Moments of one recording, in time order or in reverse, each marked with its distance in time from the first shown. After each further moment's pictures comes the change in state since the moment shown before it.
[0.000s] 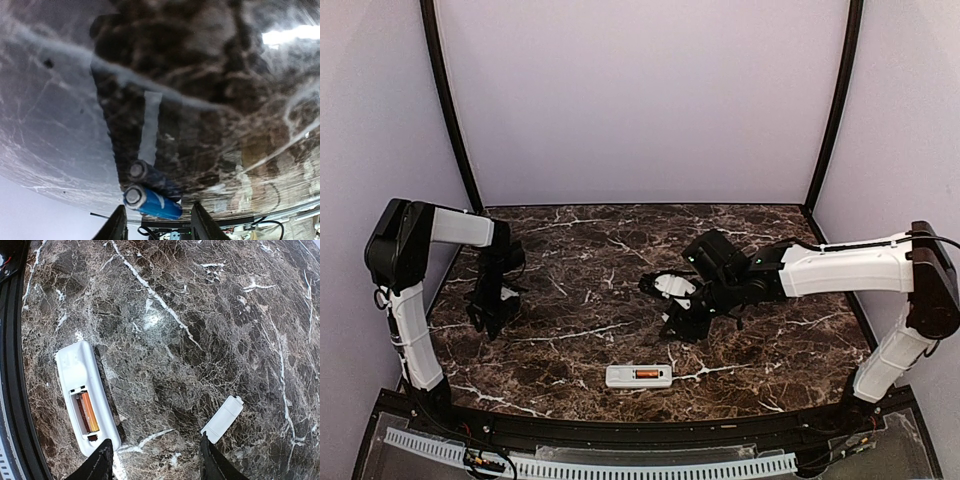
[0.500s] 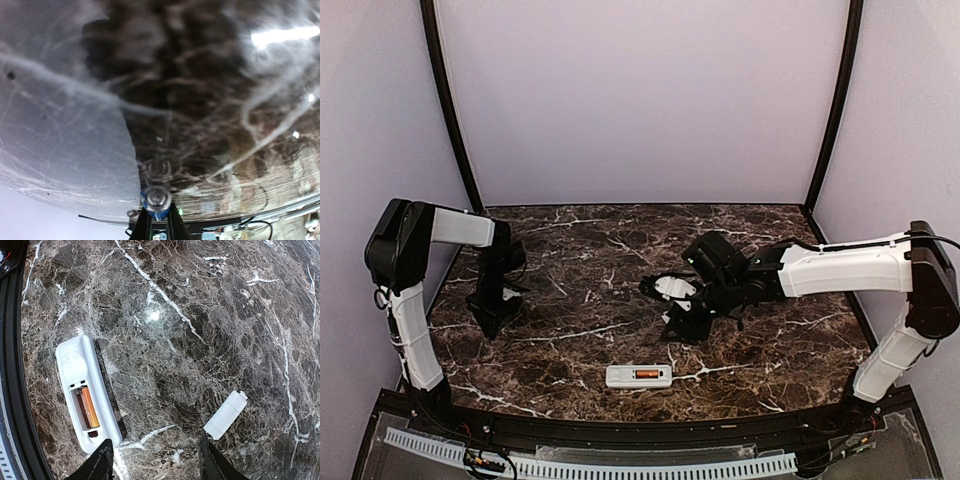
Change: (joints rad) left arm 0.000 0.000 -0.002 0.002 0.055 -0.023; right arm 0.000 0.005 0.000 -0.017 -0.003 0.000
